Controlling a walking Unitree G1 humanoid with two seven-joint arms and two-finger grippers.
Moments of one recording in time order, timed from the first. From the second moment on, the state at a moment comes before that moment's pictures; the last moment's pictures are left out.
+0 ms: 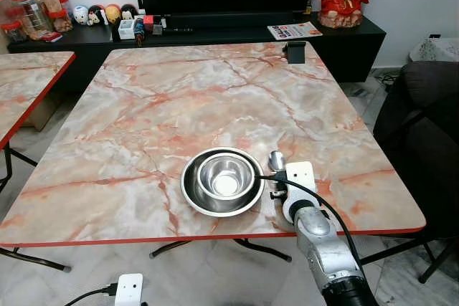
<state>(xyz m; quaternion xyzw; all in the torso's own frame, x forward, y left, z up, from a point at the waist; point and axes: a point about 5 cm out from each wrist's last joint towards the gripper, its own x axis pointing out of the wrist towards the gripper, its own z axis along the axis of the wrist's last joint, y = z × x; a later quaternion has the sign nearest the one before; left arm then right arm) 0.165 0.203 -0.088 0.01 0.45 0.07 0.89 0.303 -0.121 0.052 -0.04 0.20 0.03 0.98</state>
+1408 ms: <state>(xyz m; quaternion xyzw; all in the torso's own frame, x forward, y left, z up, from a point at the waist) 0.168 0.200 -0.087 0.00 0.44 0.07 0.89 0.315 -0.114 0.134 0.03 -0.09 0.07 0.99</state>
